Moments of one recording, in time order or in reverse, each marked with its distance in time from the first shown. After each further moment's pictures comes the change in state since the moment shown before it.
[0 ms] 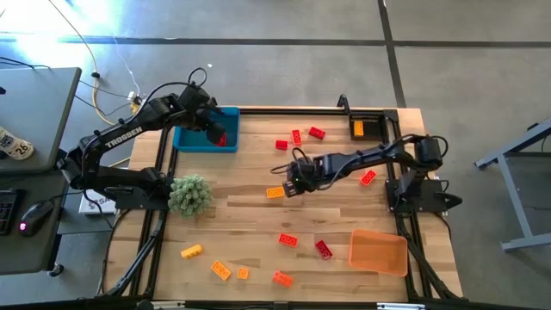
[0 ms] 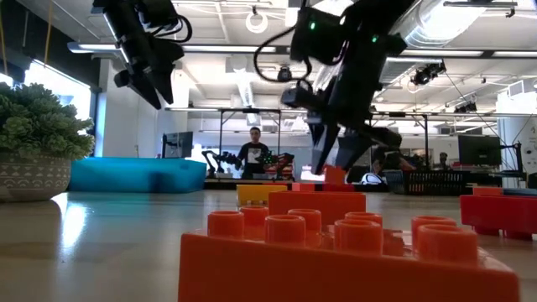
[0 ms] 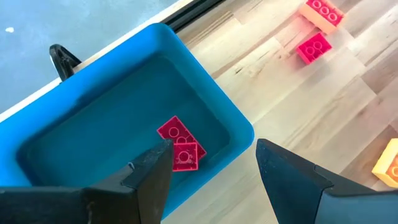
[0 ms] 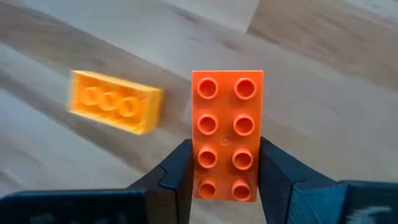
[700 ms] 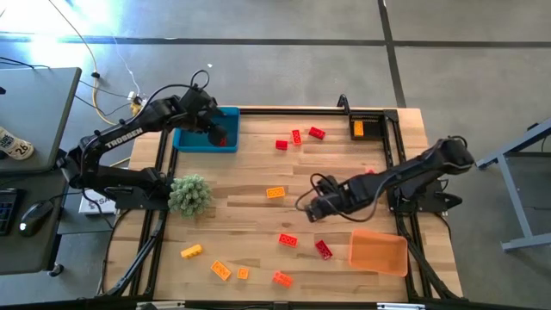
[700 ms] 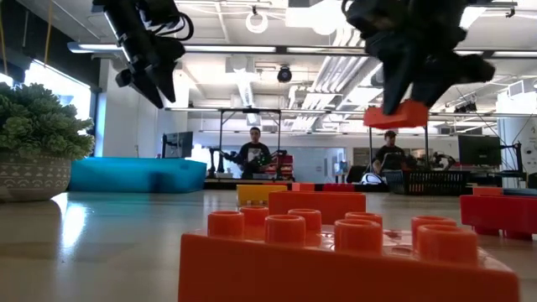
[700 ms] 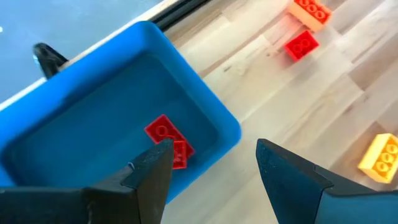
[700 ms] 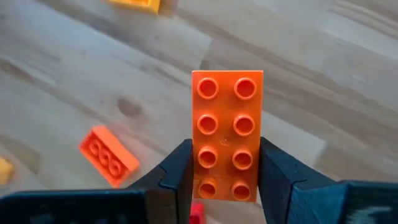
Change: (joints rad) left arm -0.045 0.000 0.000 0.002 0.005 -0.035; right arm 0.328 -0.242 0.000 -0.326 0.141 0.290
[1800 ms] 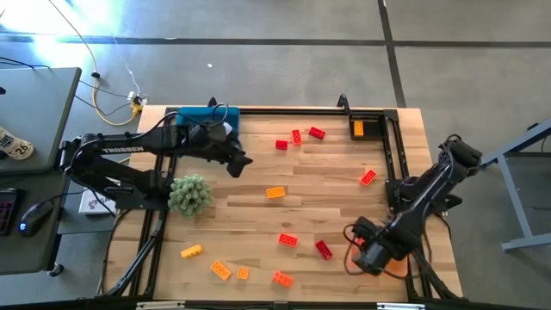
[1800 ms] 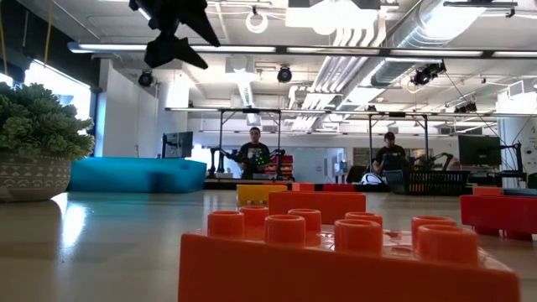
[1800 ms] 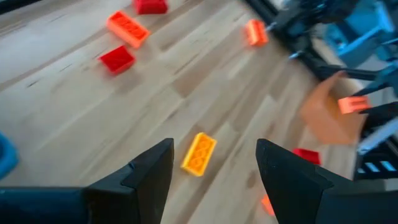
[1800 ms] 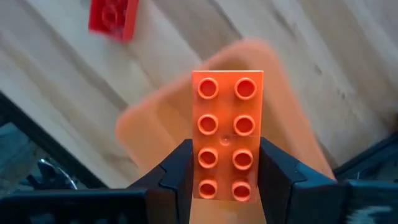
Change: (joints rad) left arm -0.520 0.000 0.000 0.293 0.000 -0.432; right arm 0.528 -0.052 0.001 -0.272 -0.165 0.104
